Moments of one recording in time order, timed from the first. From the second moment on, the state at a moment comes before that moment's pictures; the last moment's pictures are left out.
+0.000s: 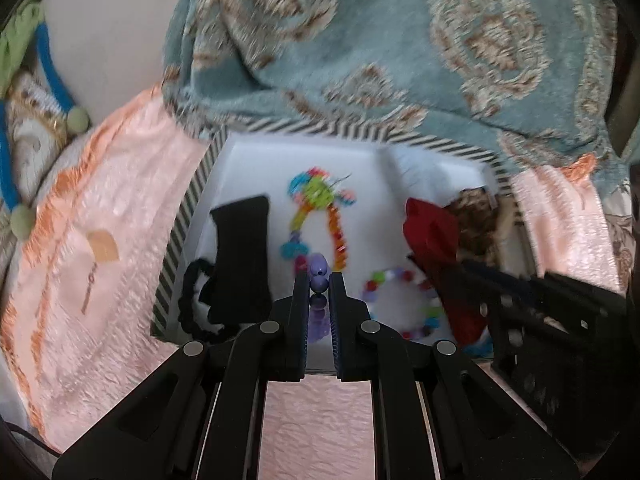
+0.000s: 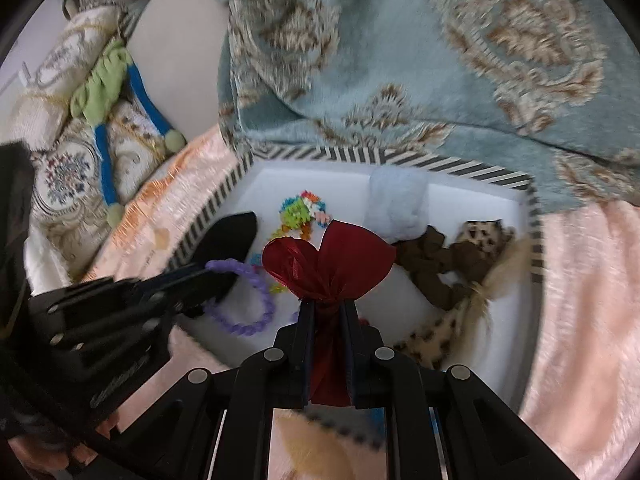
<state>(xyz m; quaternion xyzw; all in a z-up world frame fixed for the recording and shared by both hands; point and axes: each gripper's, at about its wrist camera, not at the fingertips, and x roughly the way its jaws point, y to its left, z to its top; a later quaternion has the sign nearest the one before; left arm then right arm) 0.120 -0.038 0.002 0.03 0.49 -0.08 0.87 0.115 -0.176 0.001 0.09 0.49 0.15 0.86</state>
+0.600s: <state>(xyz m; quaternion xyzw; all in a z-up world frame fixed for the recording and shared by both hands) 0.120 -0.024 -0.032 0.02 0.49 -0.06 0.87 0.140 -0.170 -0.026 0.08 0.49 0.14 0.86</state>
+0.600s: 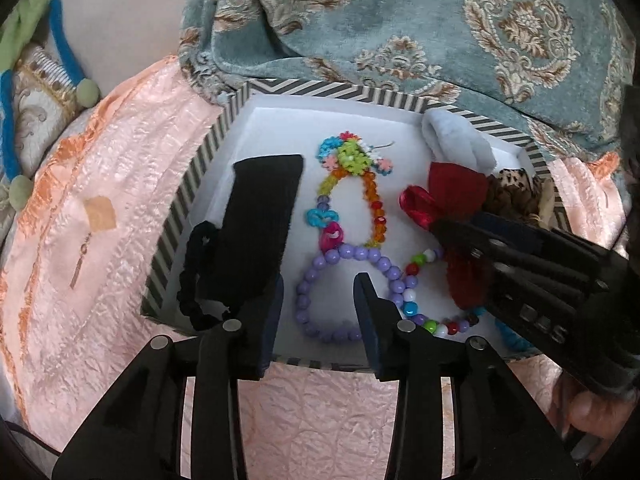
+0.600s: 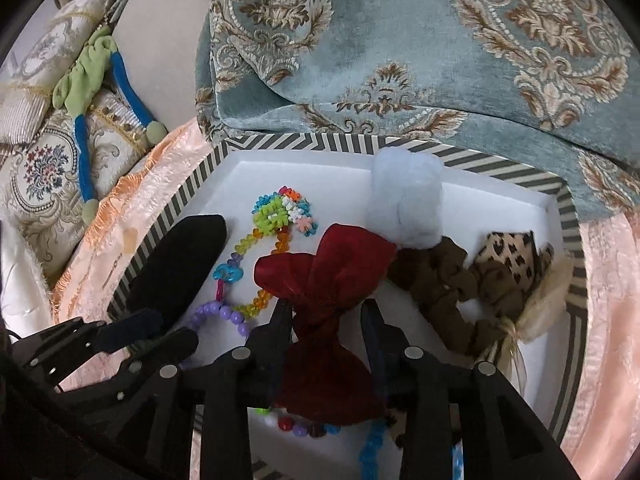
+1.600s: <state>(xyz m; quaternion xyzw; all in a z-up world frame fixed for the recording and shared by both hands) 0.036 -0.023 0.030 0.02 0.44 -0.05 0.90 0.003 -0.177 0.060 0.08 0.40 0.04 0.91</state>
